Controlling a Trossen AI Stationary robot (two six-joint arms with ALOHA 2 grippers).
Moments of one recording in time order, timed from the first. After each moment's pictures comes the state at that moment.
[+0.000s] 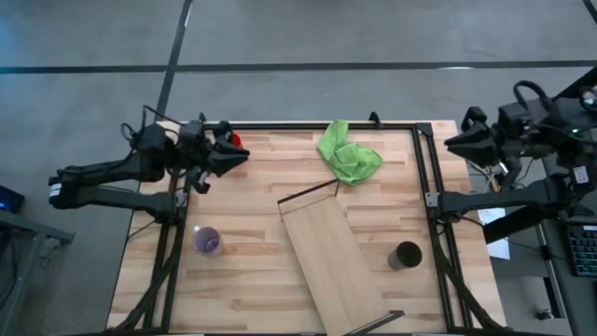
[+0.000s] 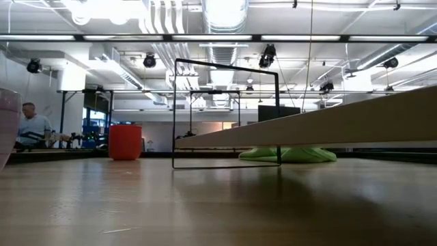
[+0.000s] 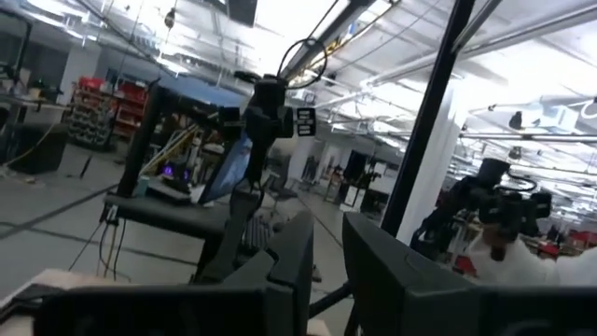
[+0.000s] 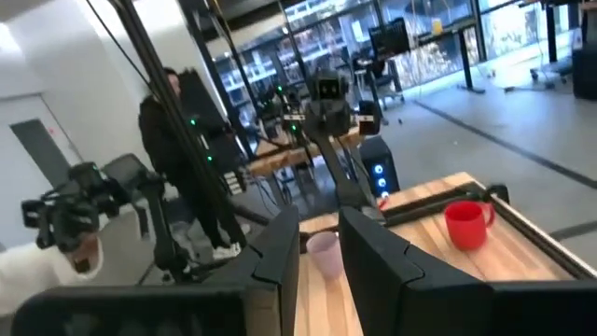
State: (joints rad) left arm 0.18 0.83 0.87 0.29 0.28 -0.40; right arm -0.12 0.68 1.50 -0.81 -0.18 0.34
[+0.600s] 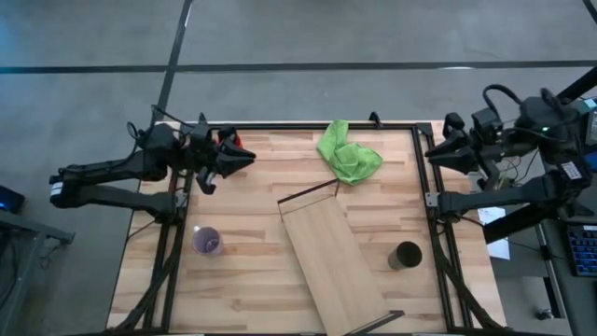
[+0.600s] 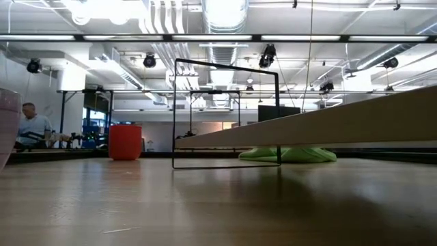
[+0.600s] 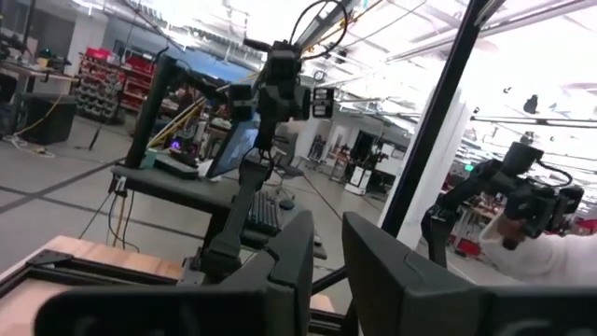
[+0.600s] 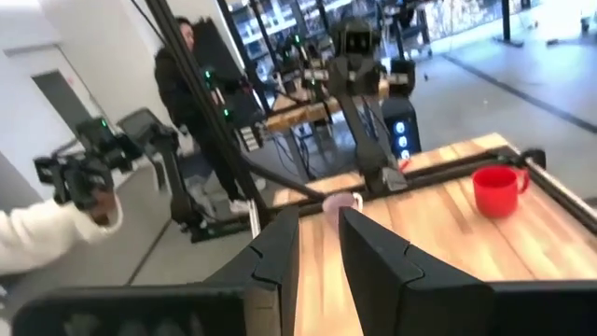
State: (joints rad) left arm 0.18 0.85 0.89 0.23 0.28 -0.41; right arm -0.12 0.78 1.50 -0.85 -0.29 0.31
